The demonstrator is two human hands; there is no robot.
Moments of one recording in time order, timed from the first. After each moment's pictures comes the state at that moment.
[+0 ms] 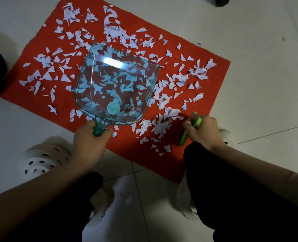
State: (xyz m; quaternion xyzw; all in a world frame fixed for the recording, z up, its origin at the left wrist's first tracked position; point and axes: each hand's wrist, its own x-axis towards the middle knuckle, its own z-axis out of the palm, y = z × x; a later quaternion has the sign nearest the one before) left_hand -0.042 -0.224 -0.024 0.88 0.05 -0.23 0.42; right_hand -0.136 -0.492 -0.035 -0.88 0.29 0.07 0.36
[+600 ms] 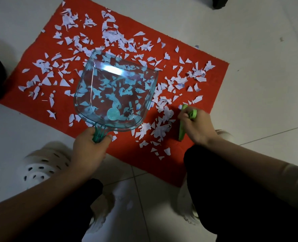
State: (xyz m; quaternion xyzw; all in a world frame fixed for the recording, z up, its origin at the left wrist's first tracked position) left_hand -0.044 -0.221 -0.026 0.87 0.05 -0.24 0.43; right_hand -0.113 -0.490 -0.035 -0.86 0.30 0.07 0.41
